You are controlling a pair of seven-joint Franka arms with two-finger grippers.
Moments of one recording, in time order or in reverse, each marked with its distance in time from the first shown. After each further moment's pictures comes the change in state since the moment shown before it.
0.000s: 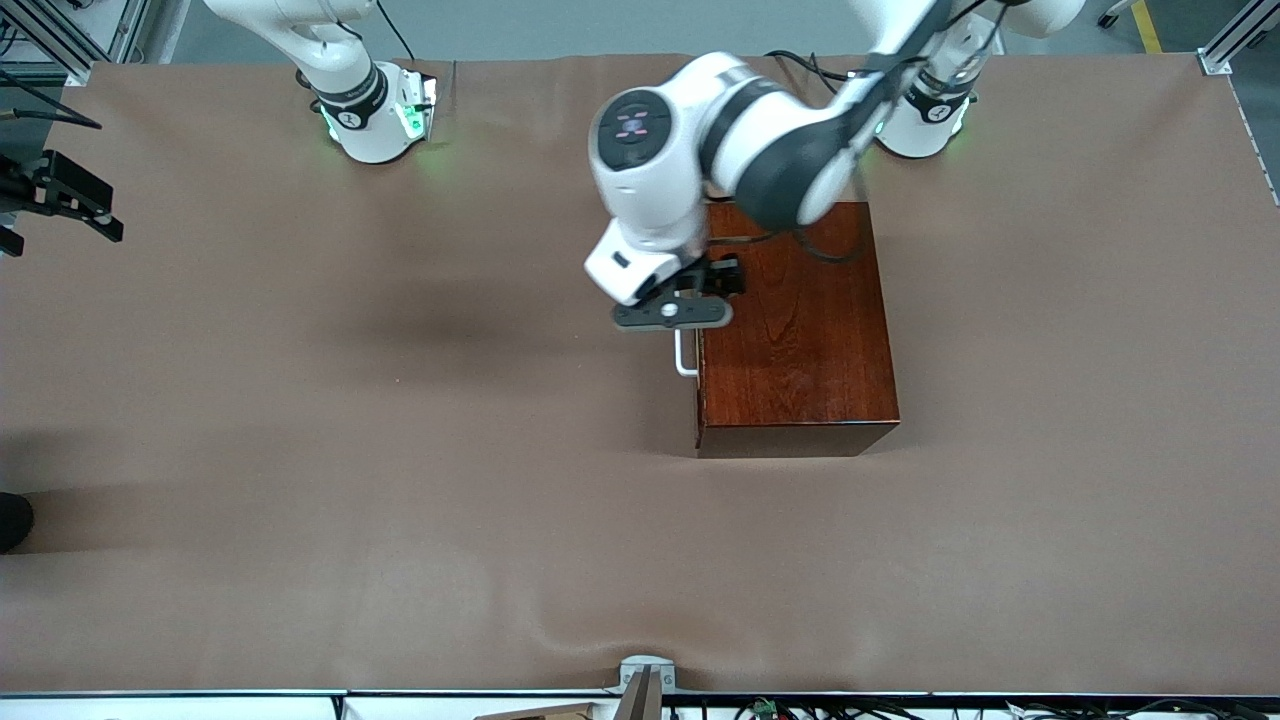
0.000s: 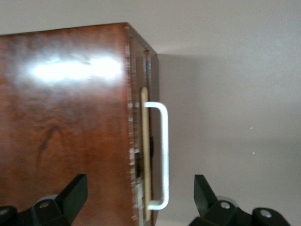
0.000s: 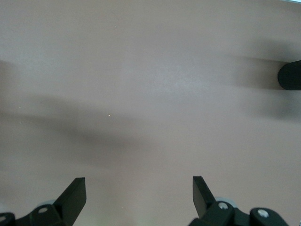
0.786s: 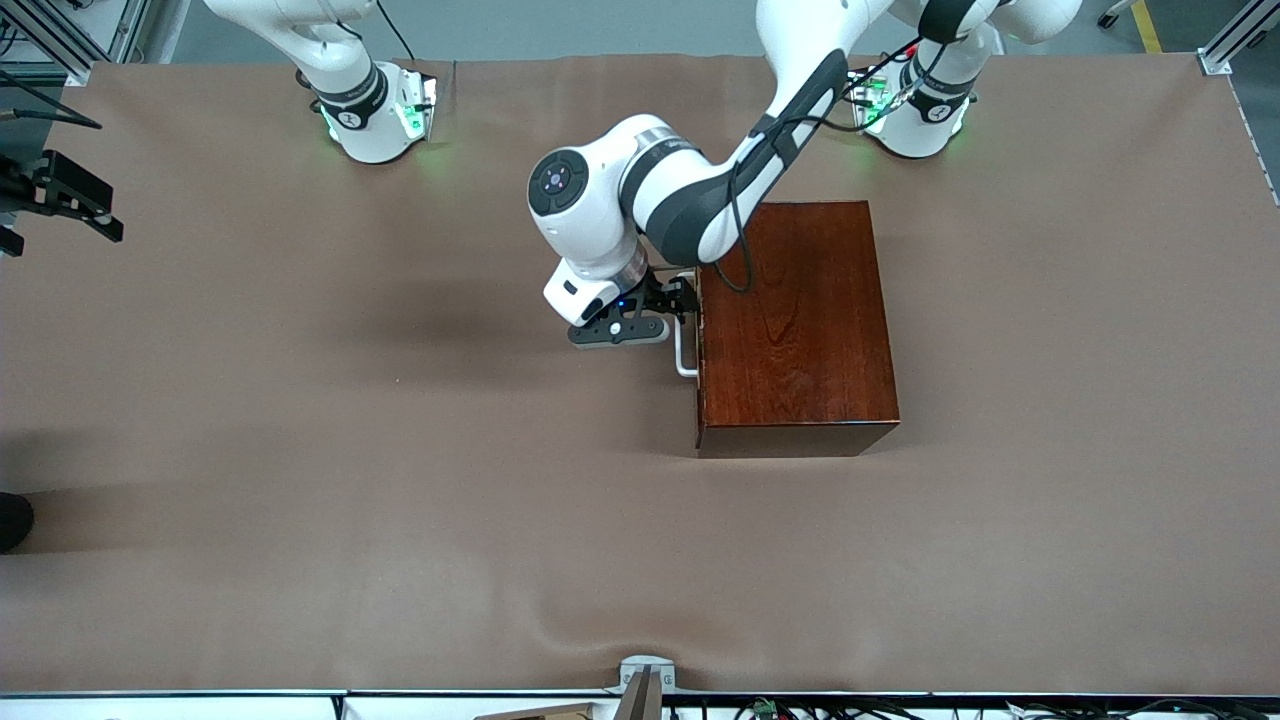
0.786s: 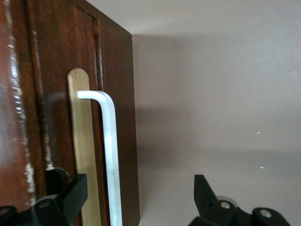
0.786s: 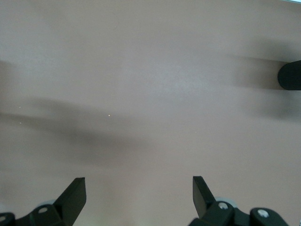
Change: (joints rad) left arm -0.101 0.171 0.064 0.040 0.000 0.060 -0.049; right arm 0.000 0.000 0.000 0.000 0.000 0.000 0.000
